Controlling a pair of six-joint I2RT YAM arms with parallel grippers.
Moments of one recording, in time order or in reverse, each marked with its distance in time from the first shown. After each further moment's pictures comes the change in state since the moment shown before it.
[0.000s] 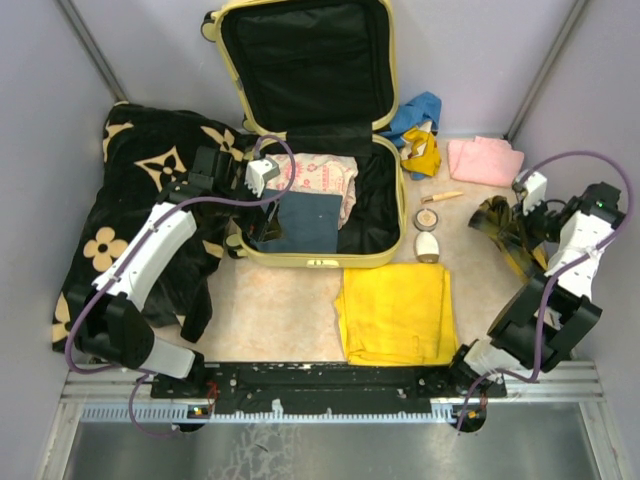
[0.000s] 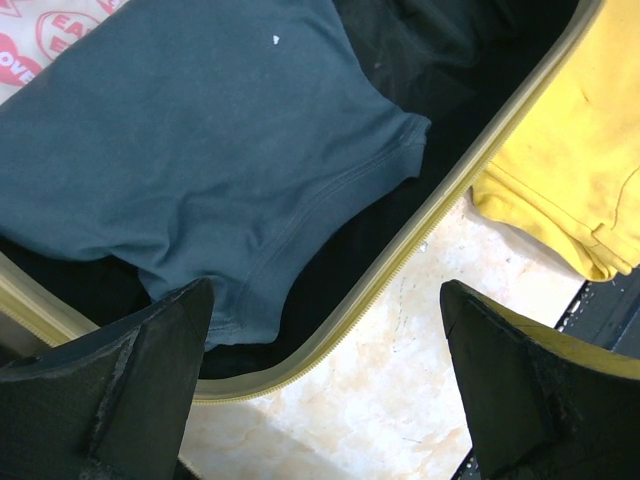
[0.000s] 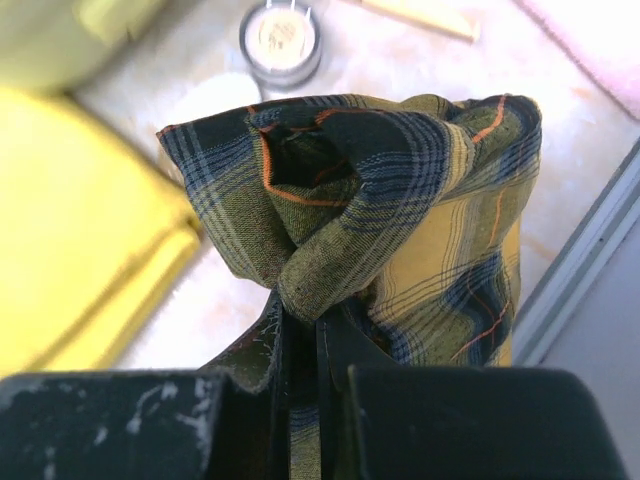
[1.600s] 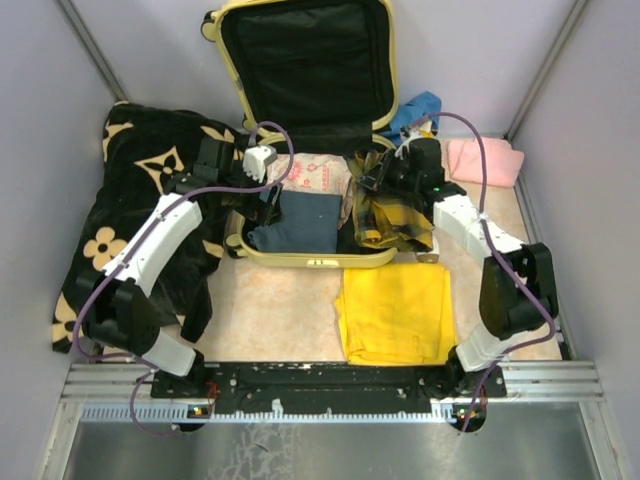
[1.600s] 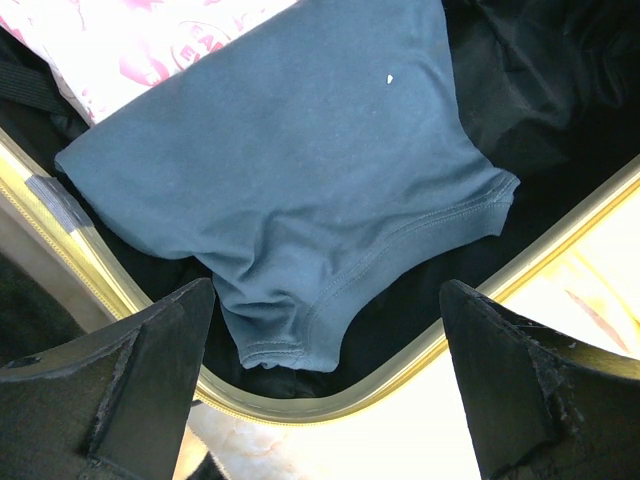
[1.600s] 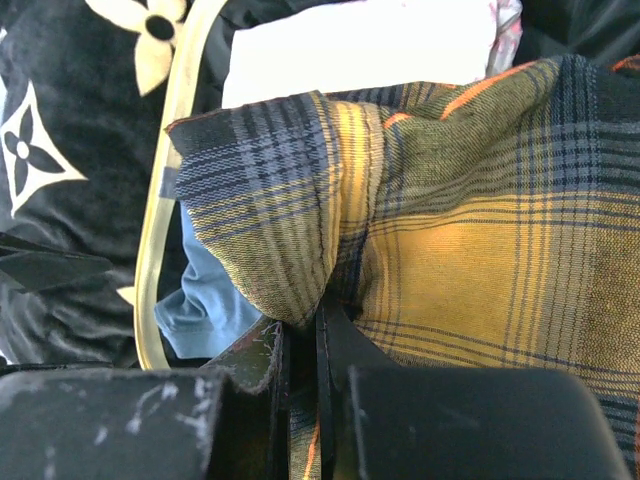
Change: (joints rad) left arm 0.000 0.076 0.060 0.078 -0.182 -0.121; right arm 0.960 0.149 -0.061 1.055 0.449 1.876
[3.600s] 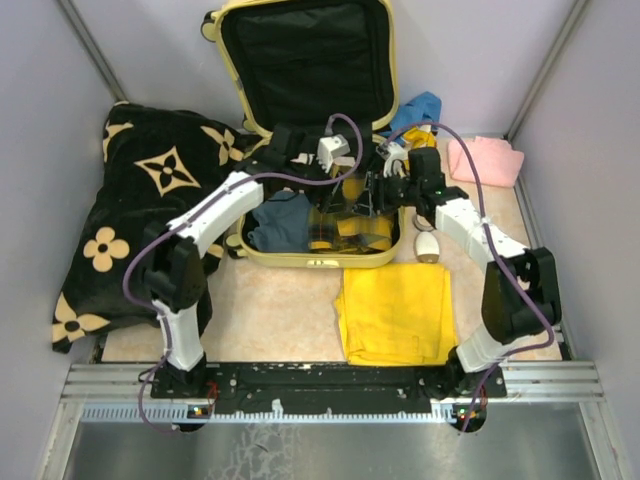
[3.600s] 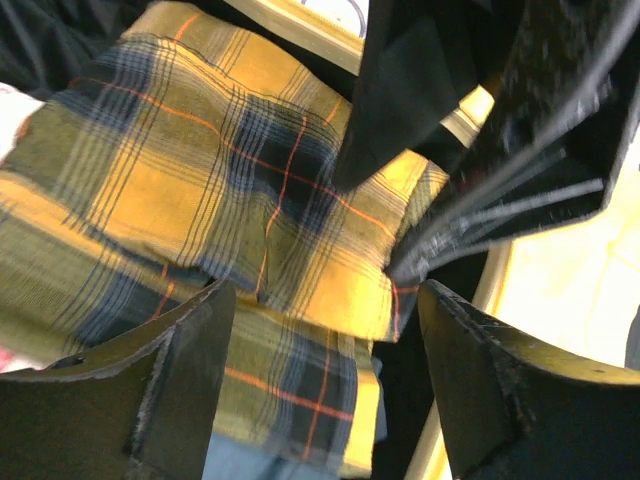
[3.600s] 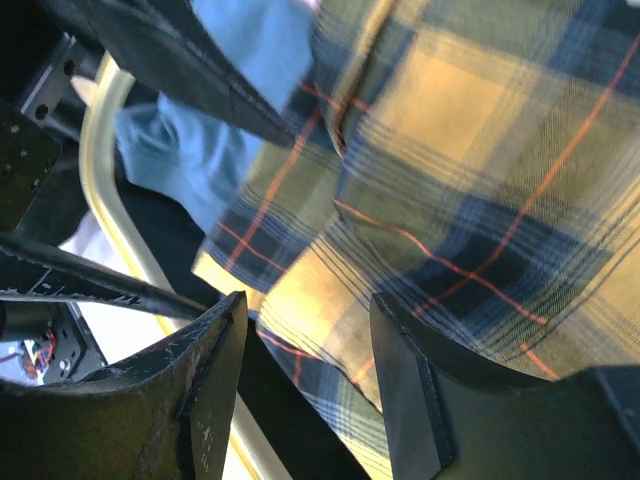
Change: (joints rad) left arm -0.217 0.356 0.327 0.180 0.264 -0.007; right arm 0.002 -0.031 -0.018 -0.158 -0.279 -0.449
